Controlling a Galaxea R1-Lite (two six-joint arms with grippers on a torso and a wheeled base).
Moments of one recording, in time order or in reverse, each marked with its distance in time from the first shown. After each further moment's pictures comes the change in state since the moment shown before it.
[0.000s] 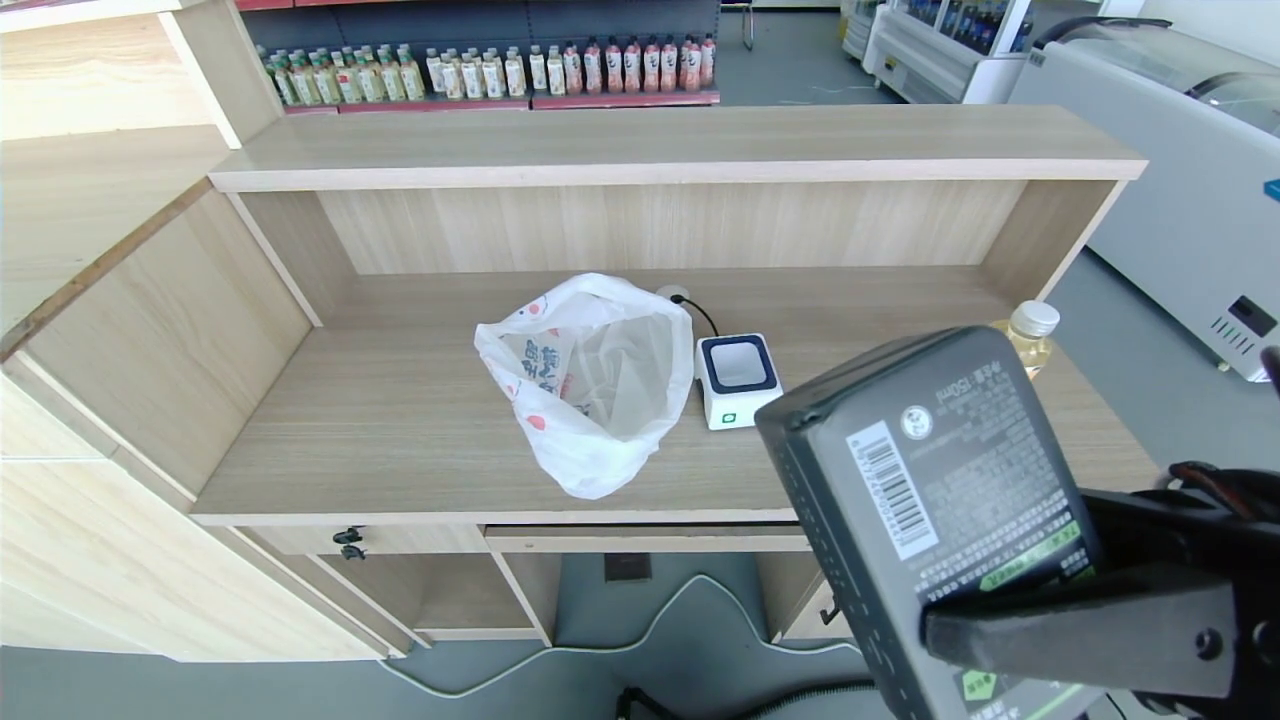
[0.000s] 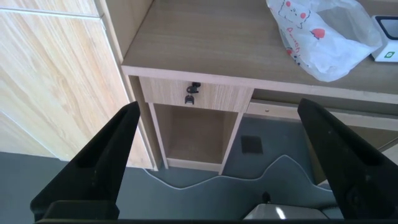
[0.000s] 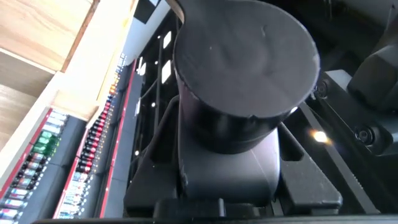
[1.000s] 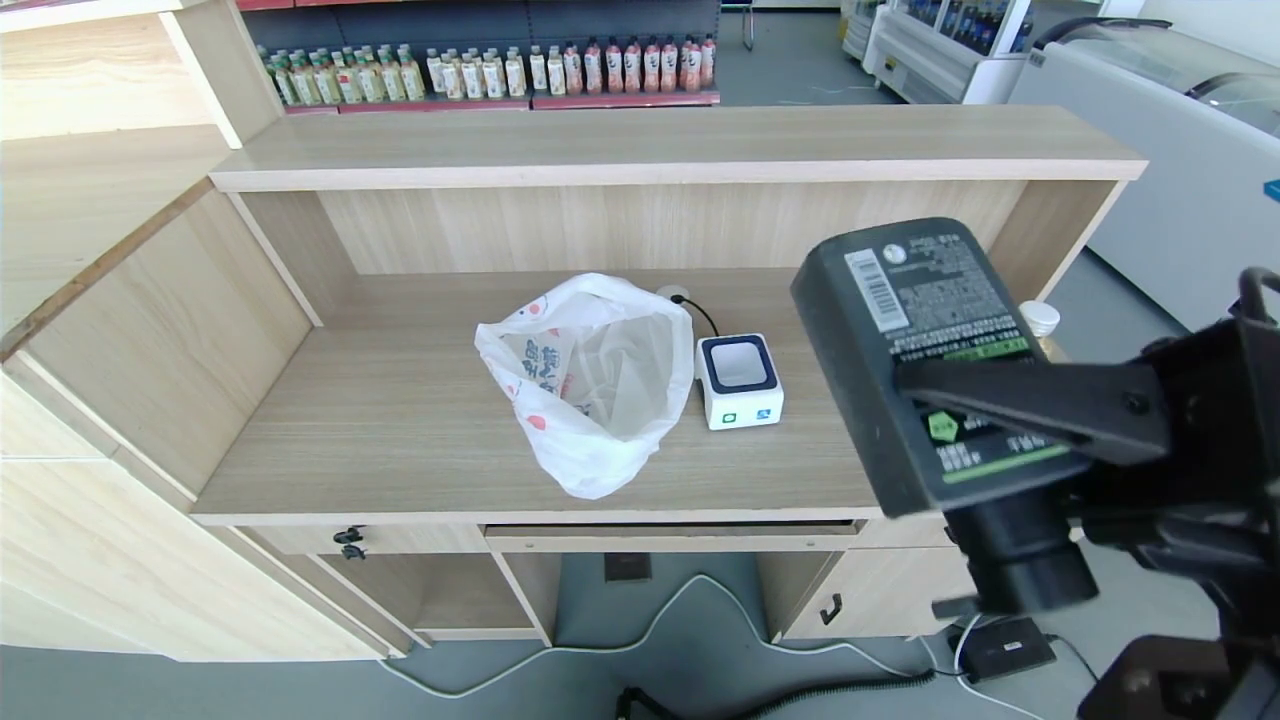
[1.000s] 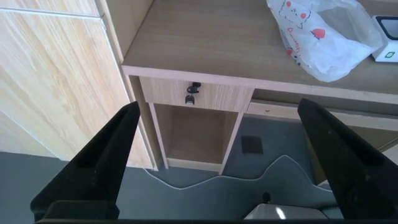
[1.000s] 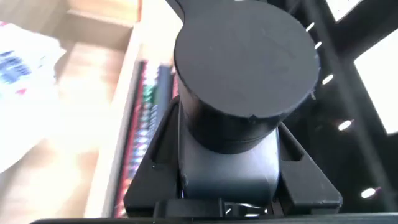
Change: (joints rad) left arm 0.000 0.000 0.000 0.000 0.000 0.000; right arm -0.141 0.004 -0.063 0.008 -0.178 0.416
